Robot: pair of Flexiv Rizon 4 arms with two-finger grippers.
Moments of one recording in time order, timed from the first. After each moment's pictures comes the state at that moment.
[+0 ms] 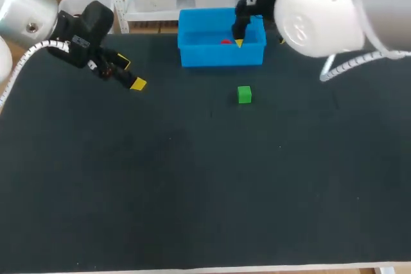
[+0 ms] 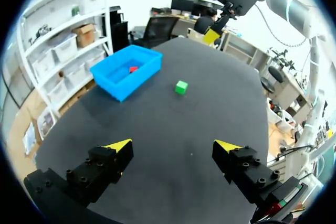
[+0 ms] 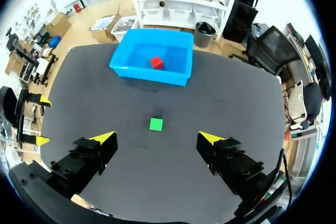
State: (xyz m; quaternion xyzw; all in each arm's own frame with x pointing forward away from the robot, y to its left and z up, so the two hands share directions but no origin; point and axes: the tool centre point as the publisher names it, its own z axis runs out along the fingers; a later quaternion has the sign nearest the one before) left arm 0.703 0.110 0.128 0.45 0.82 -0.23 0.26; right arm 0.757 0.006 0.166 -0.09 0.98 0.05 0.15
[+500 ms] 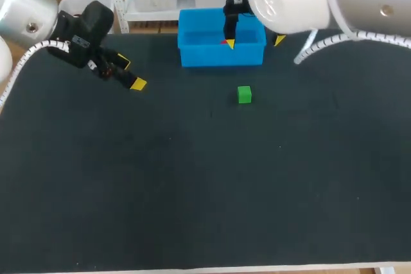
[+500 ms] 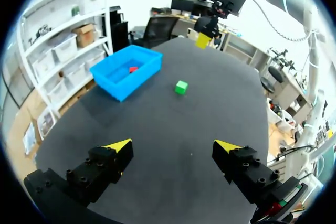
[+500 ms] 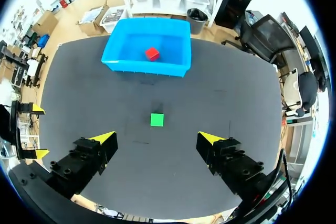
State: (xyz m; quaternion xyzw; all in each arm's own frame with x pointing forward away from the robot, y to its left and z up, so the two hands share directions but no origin) left arm 0.703 0.110 0.128 0.45 0.82 -0.23 0.26; right arm 0.762 0.019 0.158 -0.05 0.99 0.02 0.10
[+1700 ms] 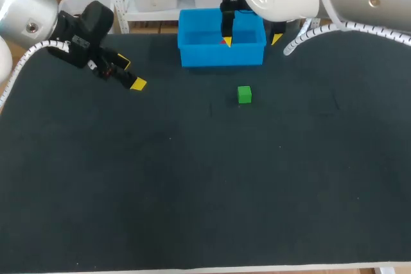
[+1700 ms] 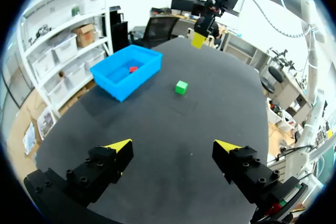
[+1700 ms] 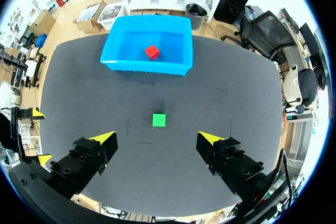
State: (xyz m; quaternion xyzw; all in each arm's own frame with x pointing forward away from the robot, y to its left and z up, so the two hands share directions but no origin) left arm 0.703 0.110 0.128 0.45 0.82 -0.23 0.26; right arm 0.767 0.023 0.157 -0.05 1.00 0.02 0.08
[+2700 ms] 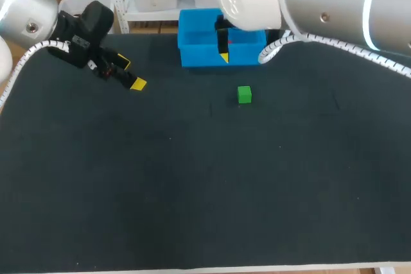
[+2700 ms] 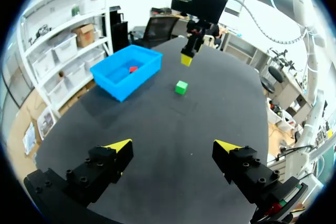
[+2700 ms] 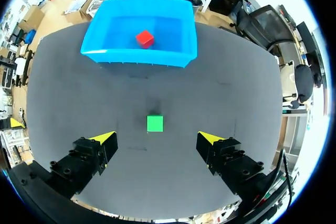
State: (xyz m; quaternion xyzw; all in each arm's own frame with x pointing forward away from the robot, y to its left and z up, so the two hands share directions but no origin) left arm 0.703 0.110 0.128 0.45 0.82 -0.23 0.26; right arm 0.779 0.026 0.105 -0.03 1.00 -0.02 0.04
